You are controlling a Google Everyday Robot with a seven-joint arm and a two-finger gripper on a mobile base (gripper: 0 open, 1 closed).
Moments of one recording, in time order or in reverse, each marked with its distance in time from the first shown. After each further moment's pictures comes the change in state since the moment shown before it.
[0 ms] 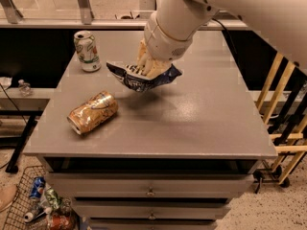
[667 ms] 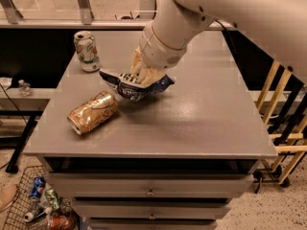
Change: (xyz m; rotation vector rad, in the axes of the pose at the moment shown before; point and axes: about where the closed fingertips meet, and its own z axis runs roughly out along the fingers) arm -0.017 0.011 0.017 -0.033 -0.077 -0.003
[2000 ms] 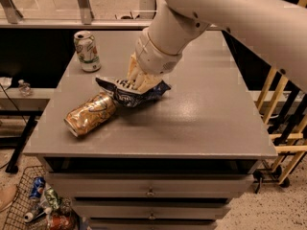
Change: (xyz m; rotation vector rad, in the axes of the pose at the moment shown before) arm -0.010 0.007 0.014 -0.033 -0.034 -0.005
